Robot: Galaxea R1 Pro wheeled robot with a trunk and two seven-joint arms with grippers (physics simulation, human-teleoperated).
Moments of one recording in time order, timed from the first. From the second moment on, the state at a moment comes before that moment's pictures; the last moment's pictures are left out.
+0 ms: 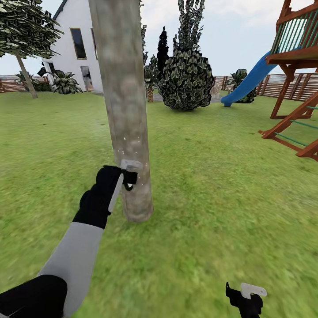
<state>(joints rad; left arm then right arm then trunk) -0.96 -0.16 -0.10 -1.17 -0.11 1.02 0.02 -0.44 -0.03 -0.70 -0.19 0.52 -0.44 -0.12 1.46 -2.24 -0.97</state>
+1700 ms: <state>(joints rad) -0.72 -0.09 0.04 -0.64 -0.08 0.66 0.15 -0.44 -0.03 -0.70 -0.19 0.52 -0.44 -0.12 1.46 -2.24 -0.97</state>
